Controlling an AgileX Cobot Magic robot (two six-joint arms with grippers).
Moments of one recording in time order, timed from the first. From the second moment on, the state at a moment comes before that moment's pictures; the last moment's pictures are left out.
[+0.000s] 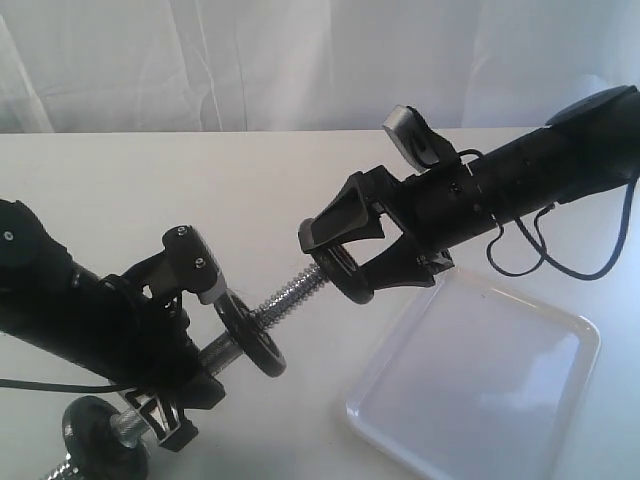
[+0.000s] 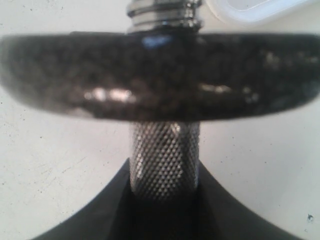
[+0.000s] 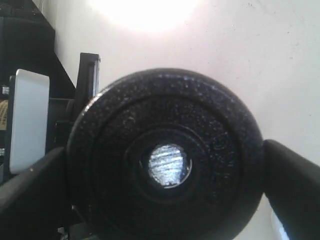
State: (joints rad) left arm -0.58 1.48 -0.71 -0.74 0.50 1.10; right arm 0.21 1.84 -1.13 1.21 1.17 -0.82
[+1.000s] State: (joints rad) left arm -0.57 1.46 -0.70 -0.71 0.51 1.08; right arm 0.30 1.85 -1.13 1.25 1.08 -0.86
